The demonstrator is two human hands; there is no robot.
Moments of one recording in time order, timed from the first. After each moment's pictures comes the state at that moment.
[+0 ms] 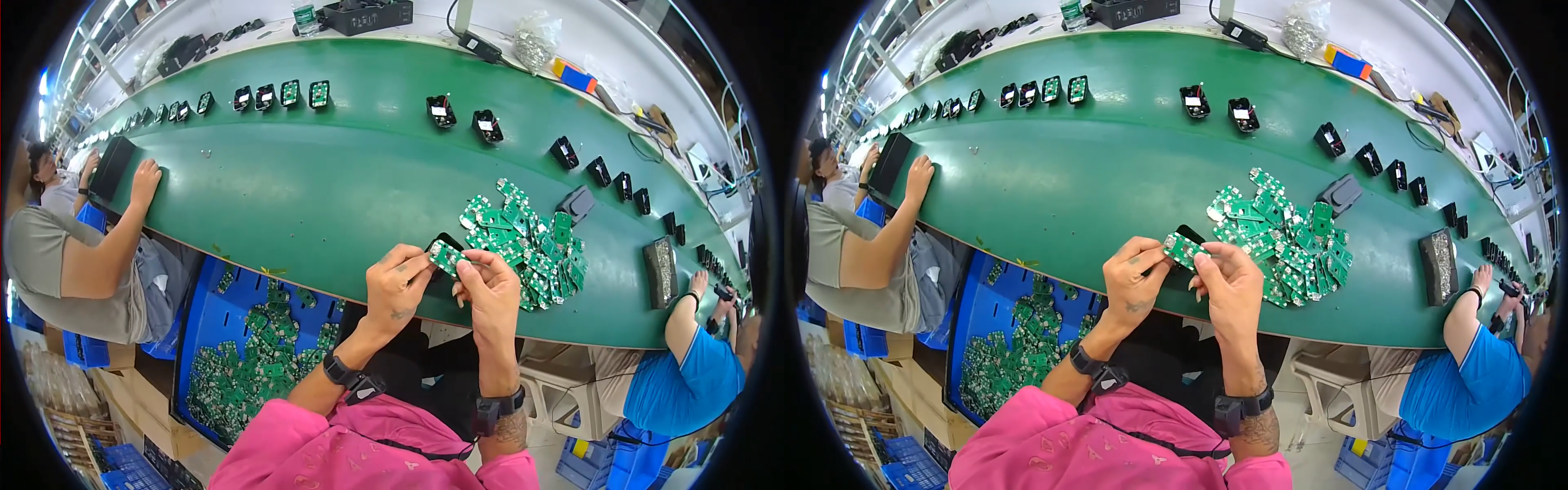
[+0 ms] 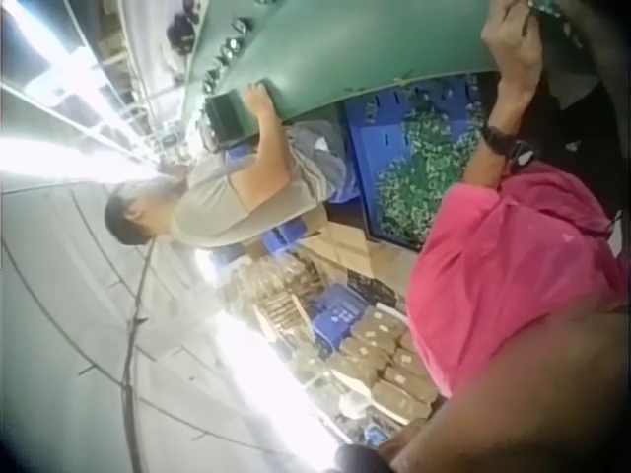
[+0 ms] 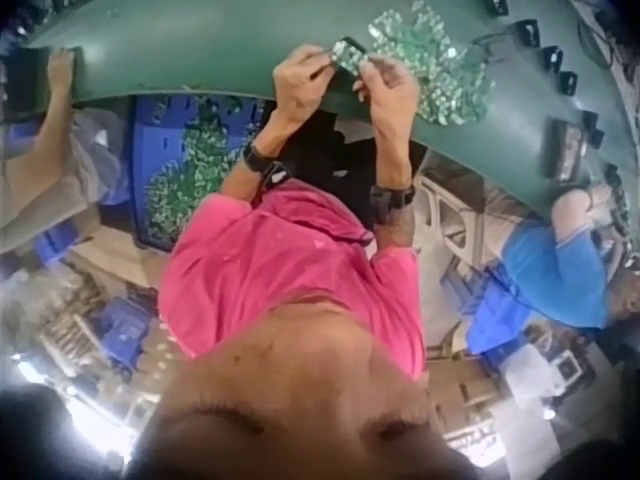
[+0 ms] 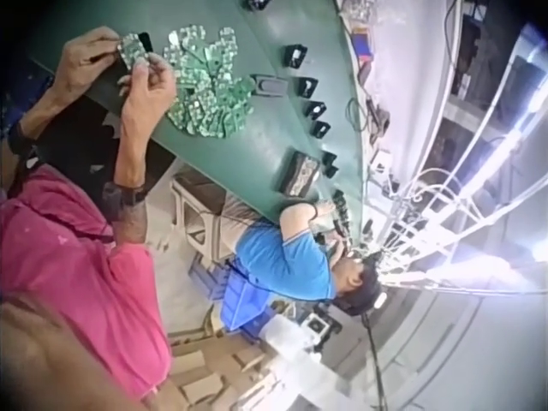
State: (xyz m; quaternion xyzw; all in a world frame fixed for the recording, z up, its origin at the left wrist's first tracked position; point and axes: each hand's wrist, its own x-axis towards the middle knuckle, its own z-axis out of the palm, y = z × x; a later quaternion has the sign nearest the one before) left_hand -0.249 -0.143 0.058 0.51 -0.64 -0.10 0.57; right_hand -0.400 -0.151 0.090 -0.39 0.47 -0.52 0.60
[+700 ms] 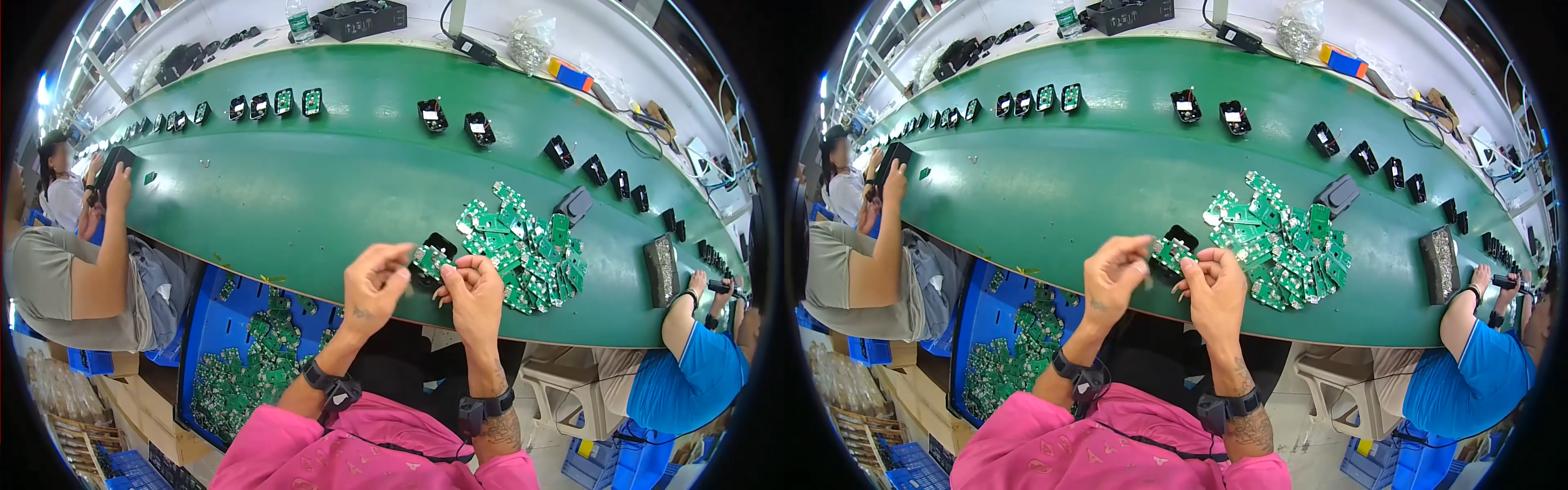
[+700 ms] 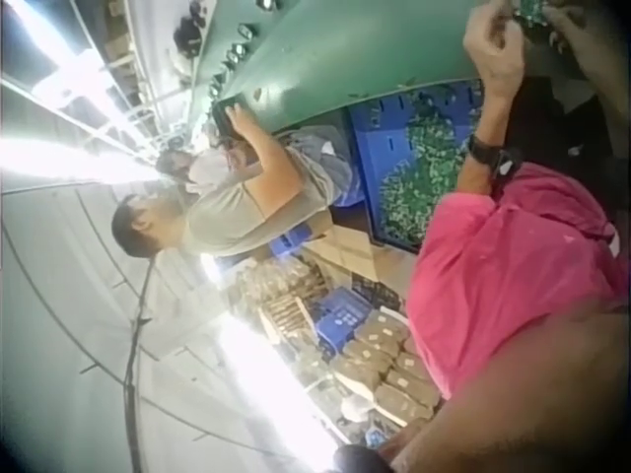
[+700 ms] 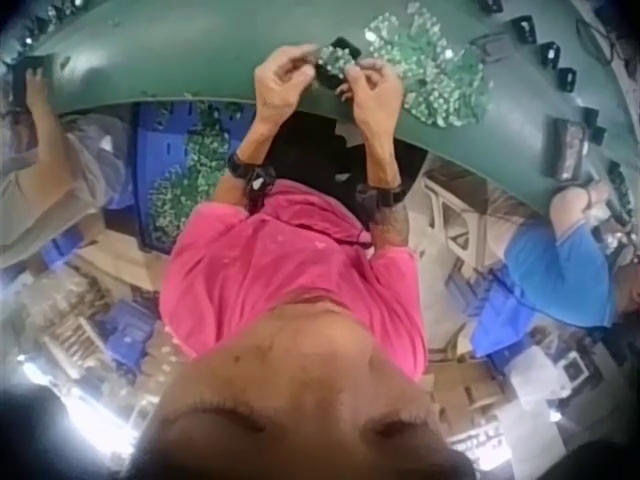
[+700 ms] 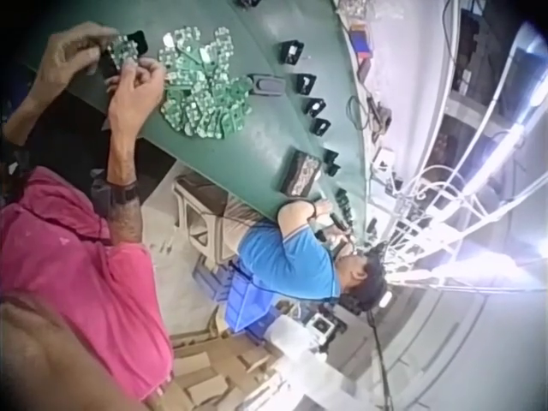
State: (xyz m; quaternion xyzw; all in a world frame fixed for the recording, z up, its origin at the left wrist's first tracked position) left_hand -0.225 -0.138 0.061 0.44 -0.46 -0.42 0.64; right_hand -0.385 -0.153 0.078 -0.41 0.51 -0.50 0.57
